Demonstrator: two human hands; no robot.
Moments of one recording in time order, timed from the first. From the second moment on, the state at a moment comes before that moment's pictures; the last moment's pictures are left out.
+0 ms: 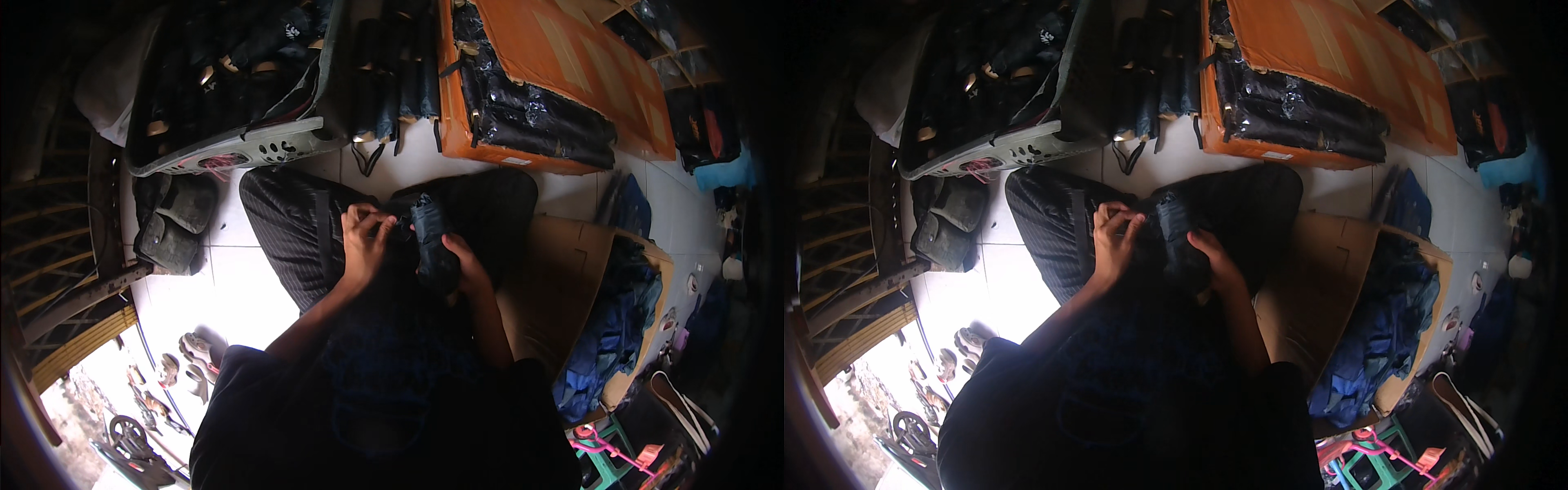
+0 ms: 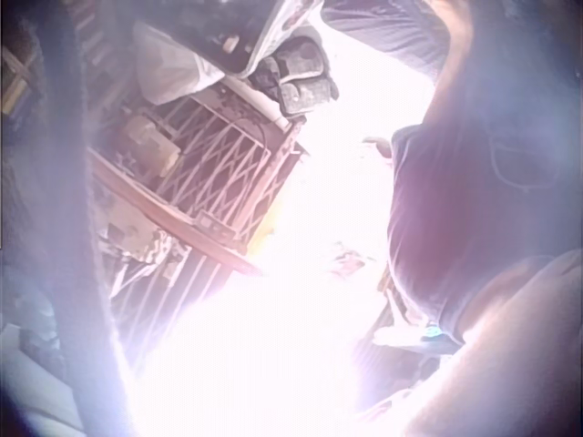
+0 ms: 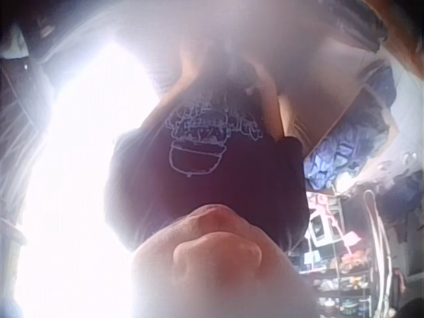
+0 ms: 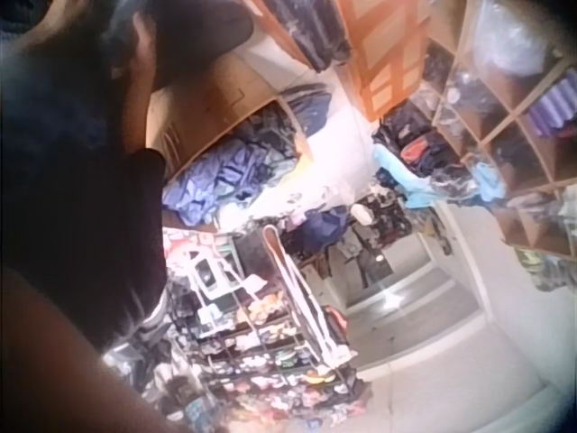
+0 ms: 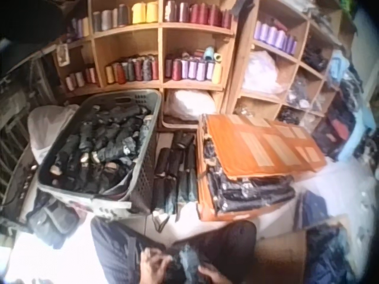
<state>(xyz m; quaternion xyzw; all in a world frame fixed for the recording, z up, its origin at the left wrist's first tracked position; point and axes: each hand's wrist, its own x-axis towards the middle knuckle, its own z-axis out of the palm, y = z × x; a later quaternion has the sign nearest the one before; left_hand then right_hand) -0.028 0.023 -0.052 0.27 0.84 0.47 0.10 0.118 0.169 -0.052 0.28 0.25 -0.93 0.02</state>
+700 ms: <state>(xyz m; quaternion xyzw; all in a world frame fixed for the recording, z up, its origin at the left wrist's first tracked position) -0.019 0.032 -0.051 0.38 0.76 0.51 0.16 0.137 0.197 -0.019 0.18 0.68 -0.70 0.13</state>
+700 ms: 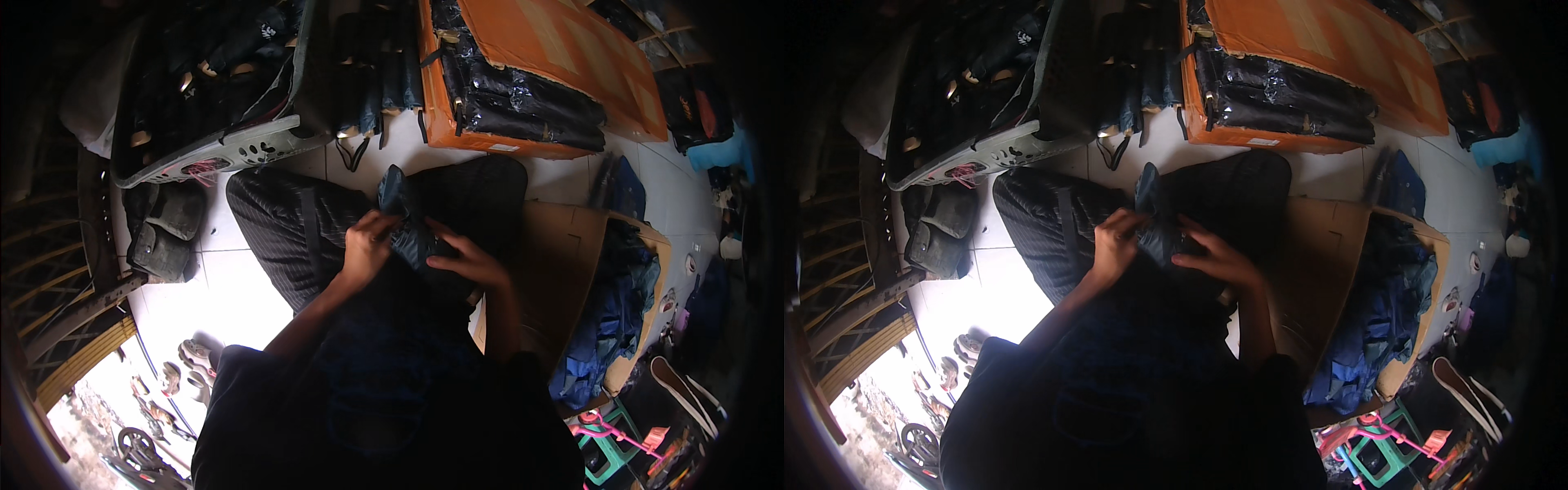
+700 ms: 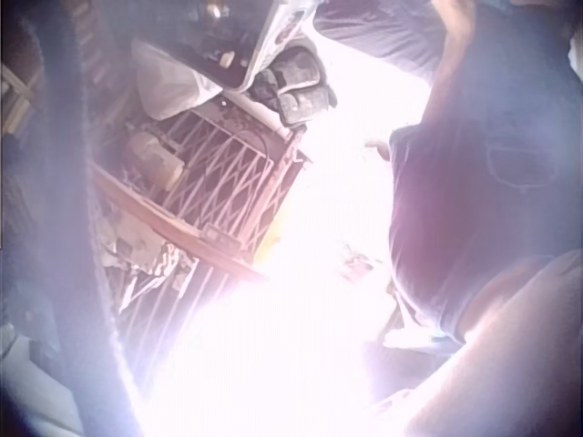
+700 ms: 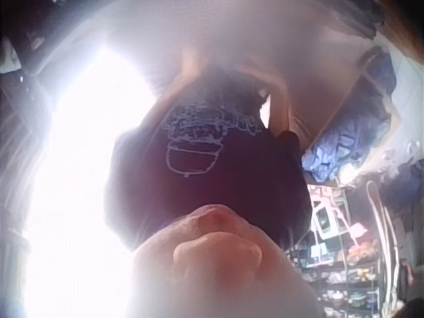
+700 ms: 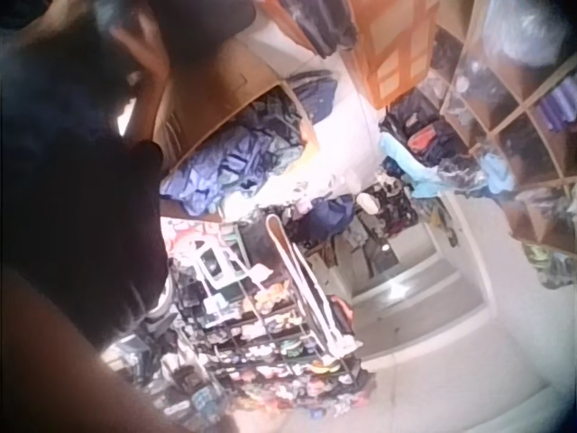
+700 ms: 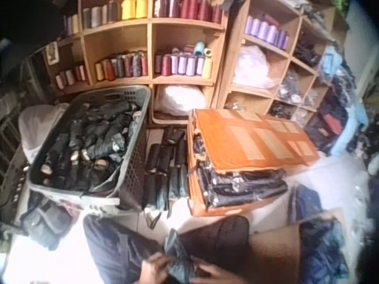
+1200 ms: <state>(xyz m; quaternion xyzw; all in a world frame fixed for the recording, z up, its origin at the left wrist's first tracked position) -0.013 0.039 -0.012 0.35 0.75 0.54 0.15 0.127 0.165 -0.001 0.31 0.73 -0.60 -0.04</state>
